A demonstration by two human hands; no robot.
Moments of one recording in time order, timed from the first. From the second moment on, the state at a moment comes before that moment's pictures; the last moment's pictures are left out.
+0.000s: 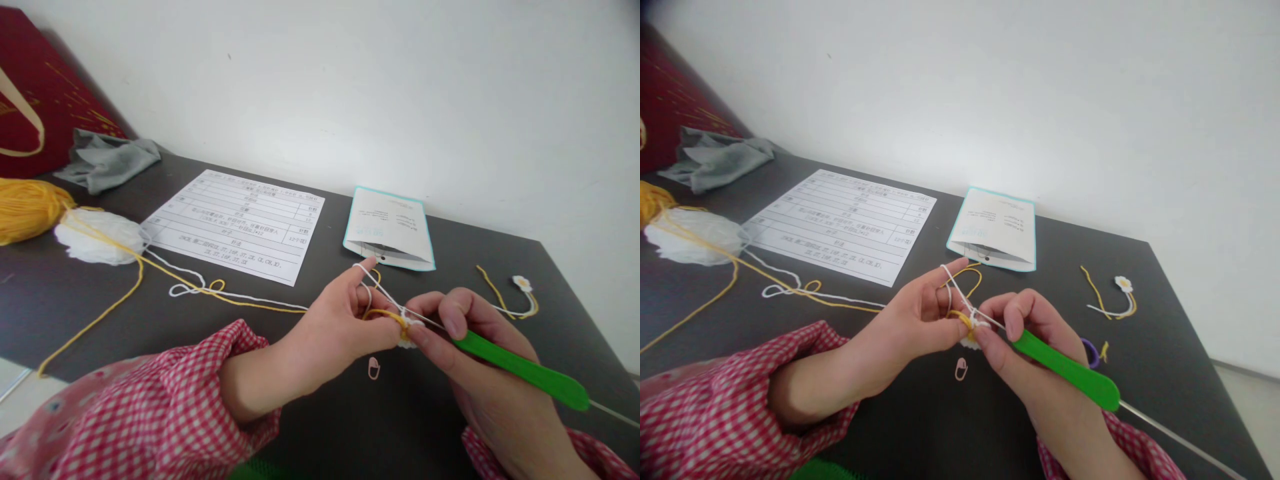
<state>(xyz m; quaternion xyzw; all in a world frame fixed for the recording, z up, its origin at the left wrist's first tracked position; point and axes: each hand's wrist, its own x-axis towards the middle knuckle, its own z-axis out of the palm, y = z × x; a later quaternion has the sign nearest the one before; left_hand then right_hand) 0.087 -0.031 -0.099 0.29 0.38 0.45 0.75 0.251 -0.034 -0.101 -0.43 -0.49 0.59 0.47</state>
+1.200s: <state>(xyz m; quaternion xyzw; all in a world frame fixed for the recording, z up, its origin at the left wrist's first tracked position) 0.094 -0.039 -0.105 0.40 0.37 0.48 0.69 0.258 -0.035 -0.105 -0.47 -0.61 0.44 0.46</state>
